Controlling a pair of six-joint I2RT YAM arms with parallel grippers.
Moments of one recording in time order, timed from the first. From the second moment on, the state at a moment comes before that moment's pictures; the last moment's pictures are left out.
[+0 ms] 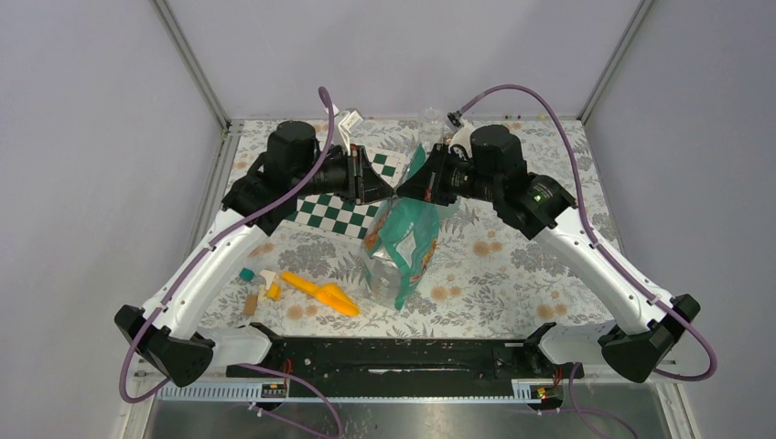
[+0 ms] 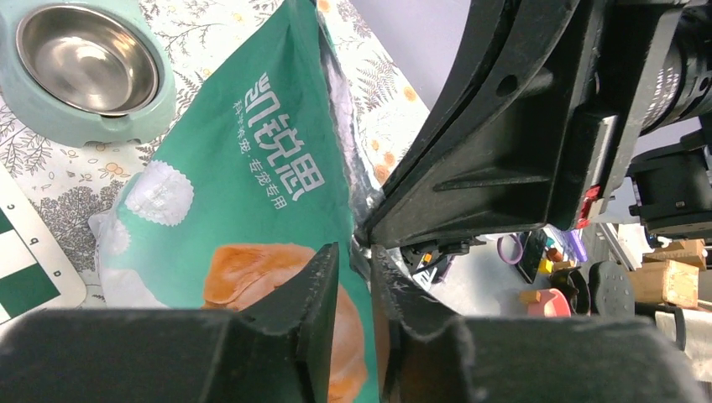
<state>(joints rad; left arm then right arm) -0.56 1.25 1.41 -0.54 0.59 -0.48 0.69 1.29 1.45 -0.55 -0.31 0.83</state>
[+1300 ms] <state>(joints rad) -0.55 1.26 1.47 -0.51 0.53 -0.52 0.69 1.34 1.69 -0.89 -0.25 0.67</state>
